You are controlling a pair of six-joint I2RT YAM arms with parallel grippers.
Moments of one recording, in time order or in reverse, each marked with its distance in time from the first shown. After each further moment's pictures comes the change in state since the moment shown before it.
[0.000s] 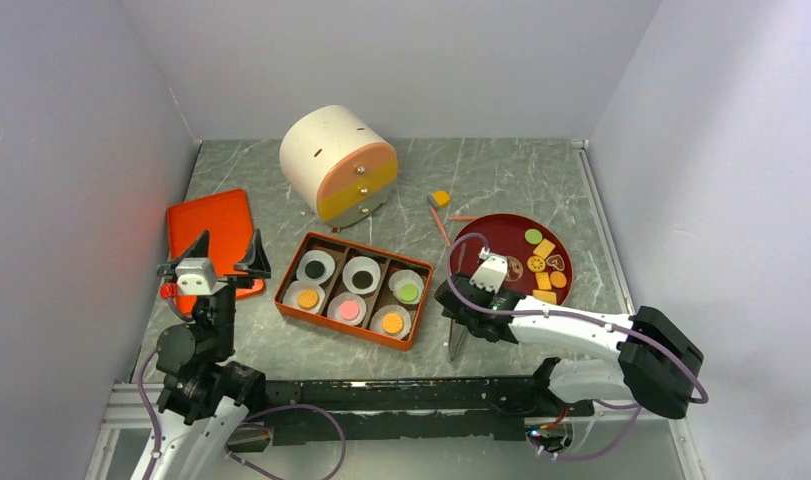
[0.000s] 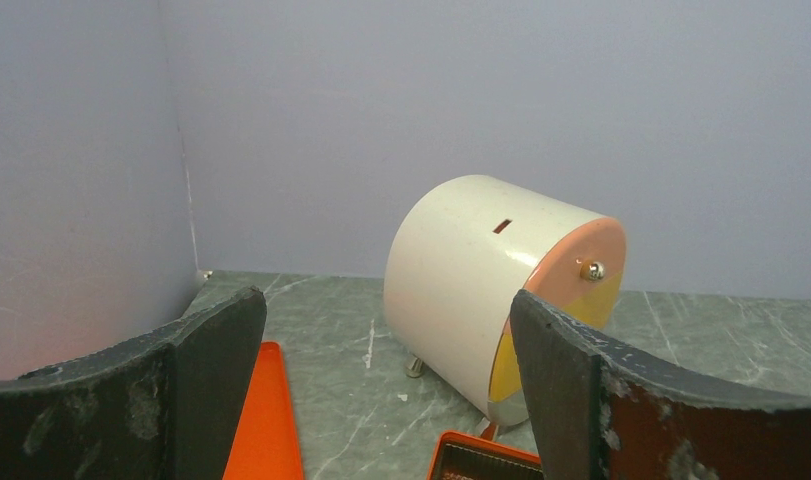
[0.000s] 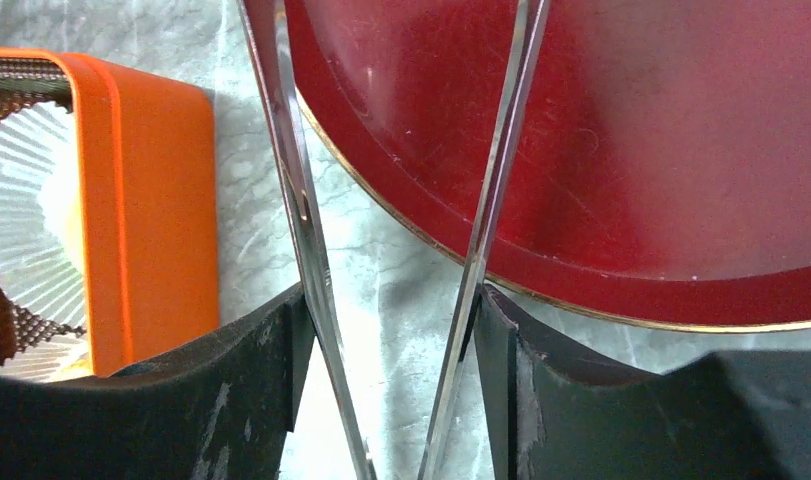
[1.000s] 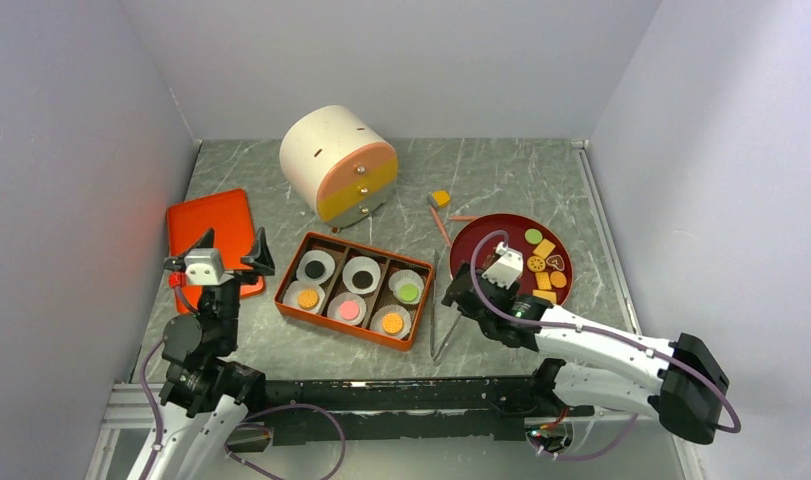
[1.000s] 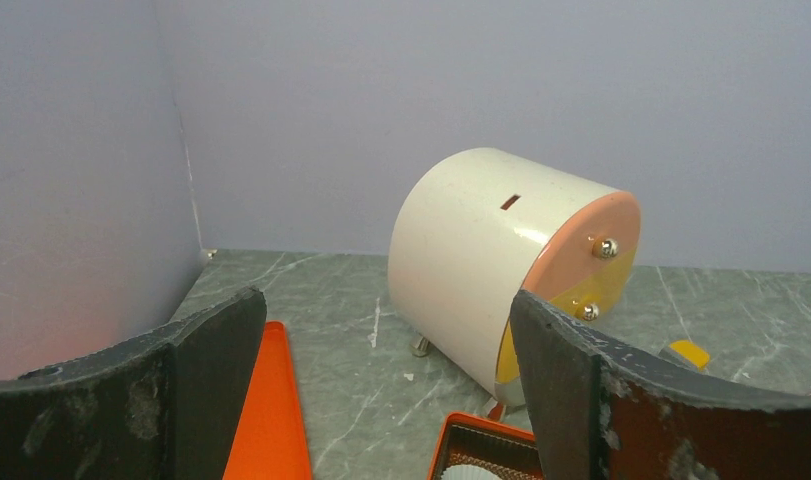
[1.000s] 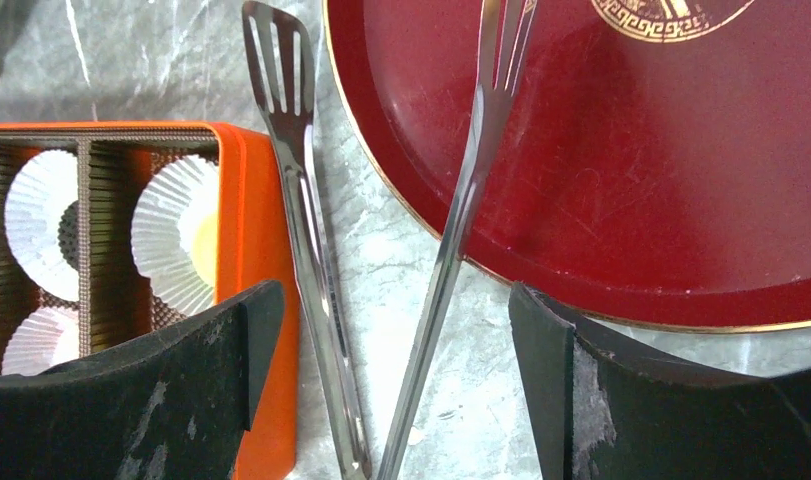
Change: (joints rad) left arm 0.000 0.056 0.006 -0.008 -0.008 -0.001; right arm -0.001 -0.188 -0.010 -0.004 0.039 0.004
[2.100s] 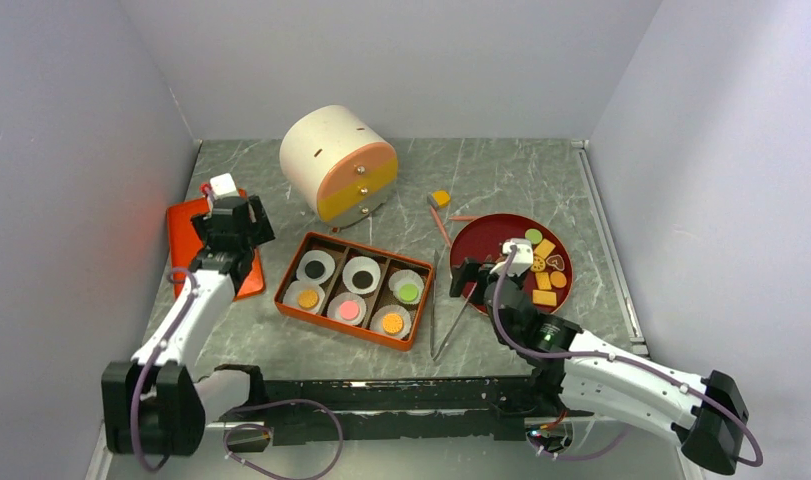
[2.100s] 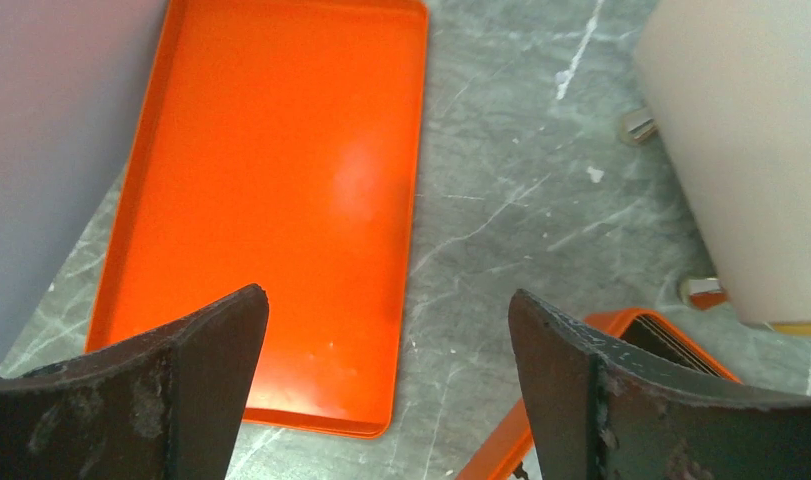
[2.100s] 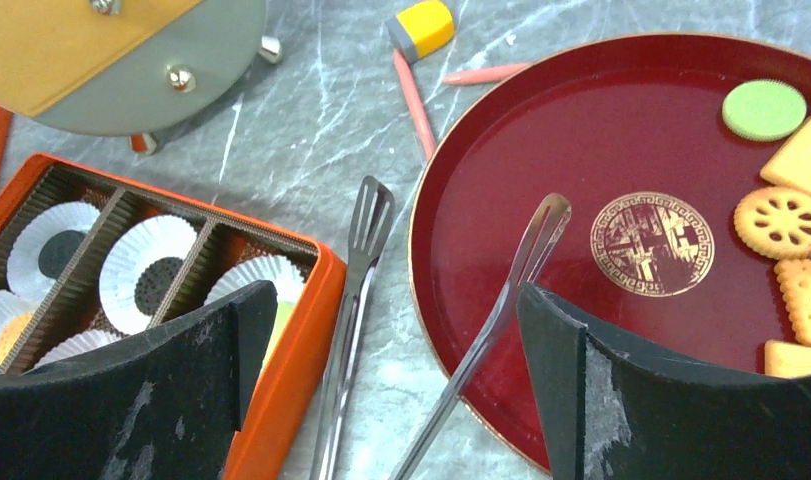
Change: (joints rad) left arm 0.309 0.915 0.316 -0.314 -0.063 -0.331; right arm 0.000 -0.293 -0.154 0.423 0.110 -0.599
